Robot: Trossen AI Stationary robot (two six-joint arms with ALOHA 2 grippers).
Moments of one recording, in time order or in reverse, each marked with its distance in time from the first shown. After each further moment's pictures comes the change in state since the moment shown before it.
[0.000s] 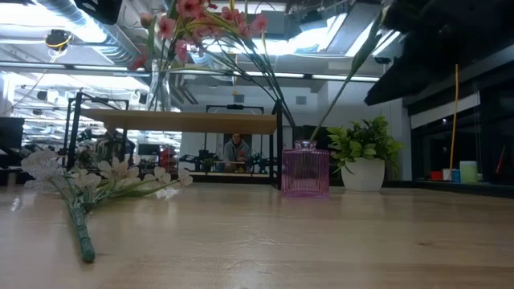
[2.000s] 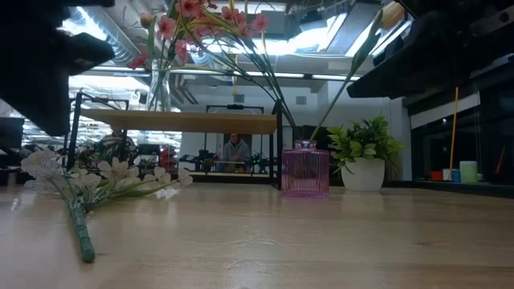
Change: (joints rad) left arm 0.061 0.223 0.425 -1.260 0.186 -0.526; right arm 0.178 0.385 0.001 0.611 0.001 -0.242
